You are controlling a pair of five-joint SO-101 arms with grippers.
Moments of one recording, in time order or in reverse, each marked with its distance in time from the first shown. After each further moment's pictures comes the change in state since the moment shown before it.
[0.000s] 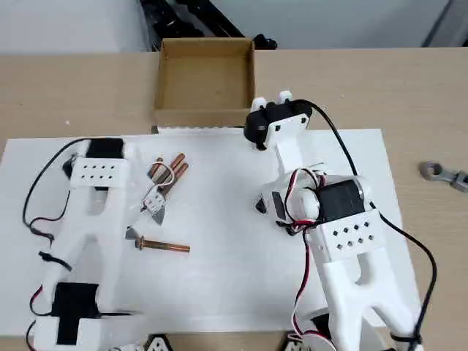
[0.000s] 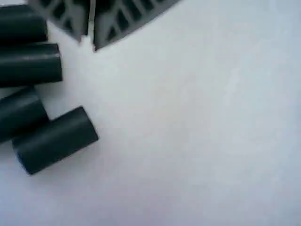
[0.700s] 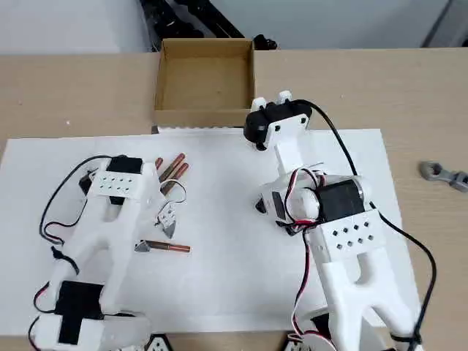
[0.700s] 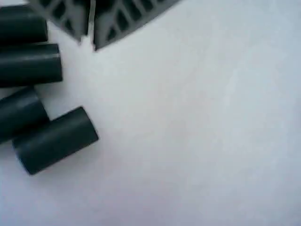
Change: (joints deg) left arm 4.3 0.0 11.6 -11.4 3.2; right arm 0.0 0.0 0.0 0.0 0.0
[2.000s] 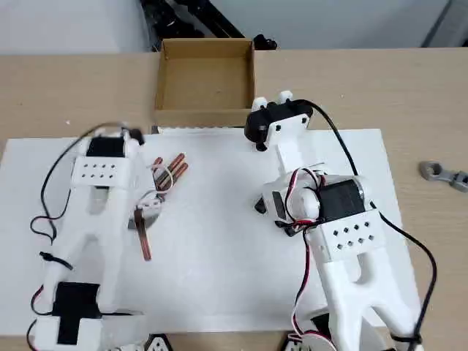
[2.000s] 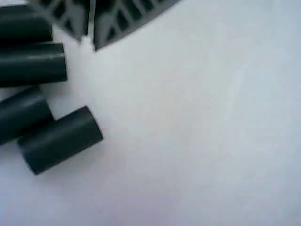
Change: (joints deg) left arm -3.4 -0.1 -16.2 10.7 -29.5; right arm 0.2 0.0 0.0 0.0 -0.4
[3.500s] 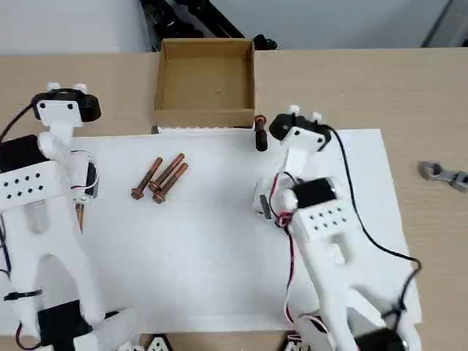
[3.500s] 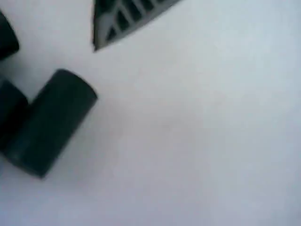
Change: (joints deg) left arm -19.6 -7.3 -10.8 0.9 -36.9; right arm -1.3 9.1 12.6 -14.8 -32.6
